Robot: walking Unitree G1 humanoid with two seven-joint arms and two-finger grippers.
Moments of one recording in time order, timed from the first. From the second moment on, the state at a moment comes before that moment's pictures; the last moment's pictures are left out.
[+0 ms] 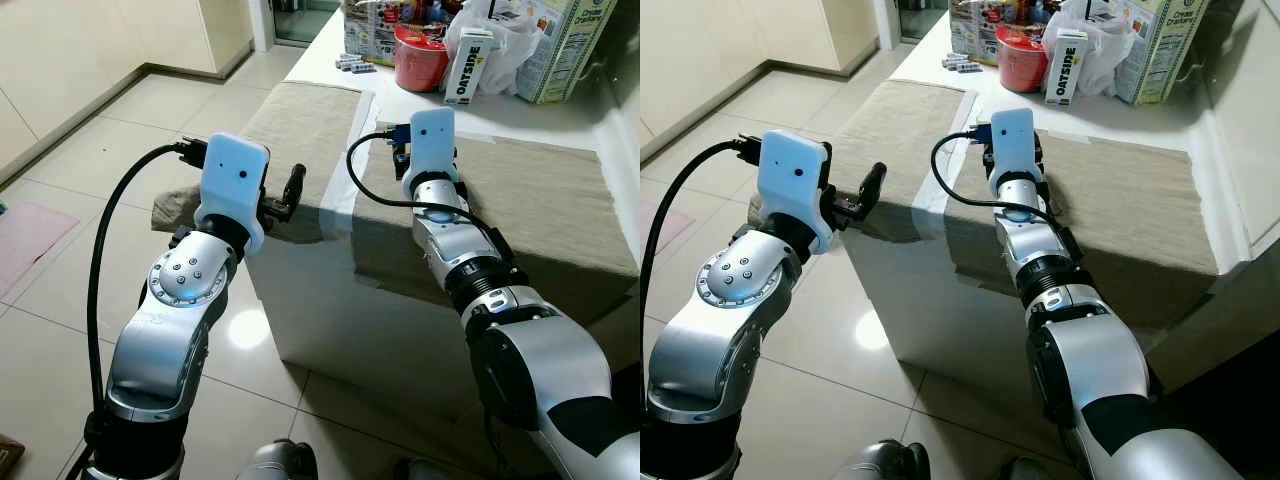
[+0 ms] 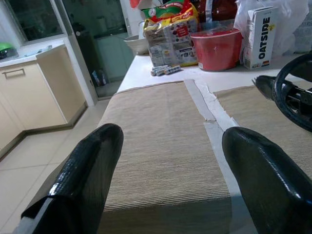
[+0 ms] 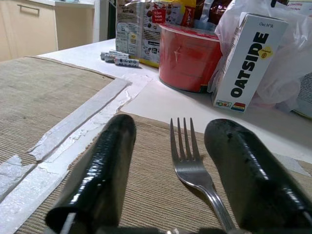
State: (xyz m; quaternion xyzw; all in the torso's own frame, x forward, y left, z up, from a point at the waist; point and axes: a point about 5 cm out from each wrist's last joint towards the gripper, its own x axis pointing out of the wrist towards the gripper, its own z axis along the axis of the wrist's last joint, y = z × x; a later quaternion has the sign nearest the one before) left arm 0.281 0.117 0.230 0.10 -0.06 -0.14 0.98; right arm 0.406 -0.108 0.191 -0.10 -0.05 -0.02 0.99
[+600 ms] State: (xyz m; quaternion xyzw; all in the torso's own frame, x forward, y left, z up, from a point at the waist) left arm 0.285 0.120 0.227 0.07 -0.05 -0.11 0.99; right arm 0.406 -0.101 0.193 -0.12 -0.06 -0.01 0.99
